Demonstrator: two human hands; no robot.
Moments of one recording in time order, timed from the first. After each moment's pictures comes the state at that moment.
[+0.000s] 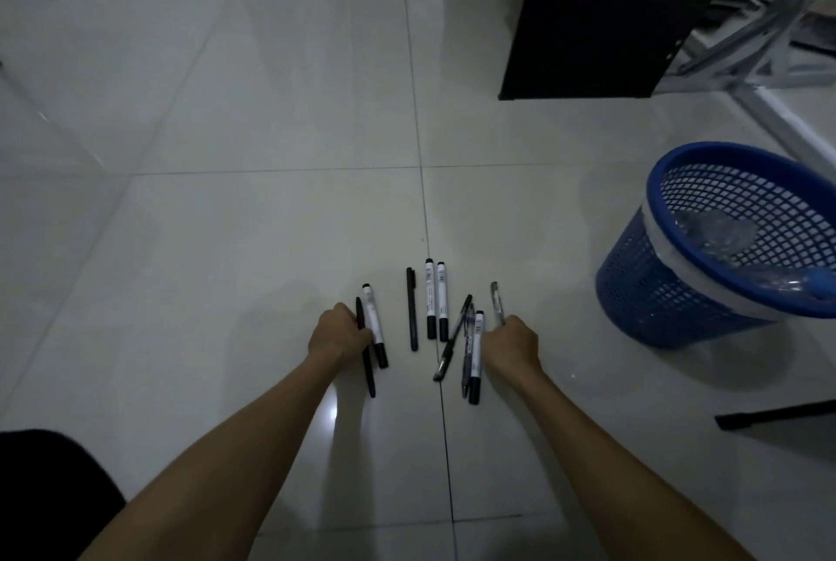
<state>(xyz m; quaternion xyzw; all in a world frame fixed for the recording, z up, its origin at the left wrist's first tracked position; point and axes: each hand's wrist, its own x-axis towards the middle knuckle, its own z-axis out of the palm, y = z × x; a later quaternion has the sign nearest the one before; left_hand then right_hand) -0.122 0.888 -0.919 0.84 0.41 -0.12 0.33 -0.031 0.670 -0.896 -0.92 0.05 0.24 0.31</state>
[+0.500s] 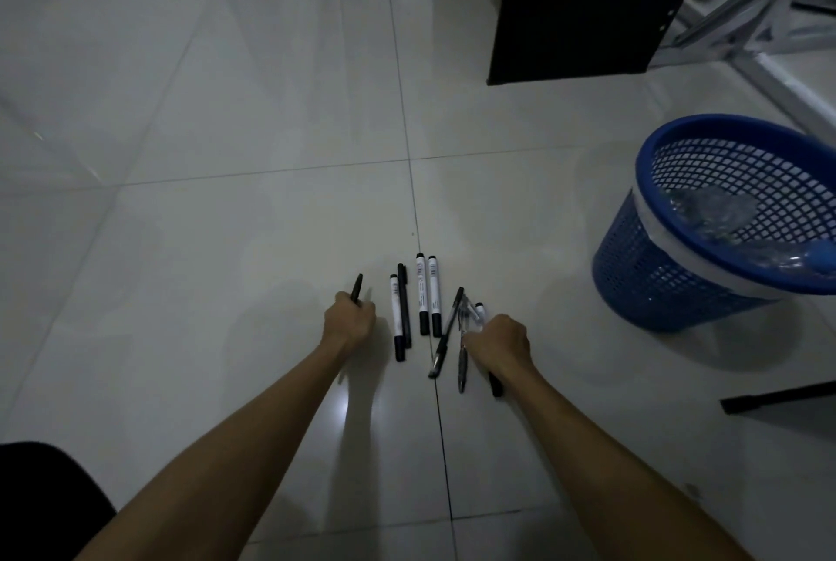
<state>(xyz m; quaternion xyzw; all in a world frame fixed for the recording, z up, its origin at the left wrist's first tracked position) -0.095 0.870 -0.919 0.80 0.44 -0.06 0.41 -0.029 0.670 -0.912 -0.91 0.05 0.29 0.28</state>
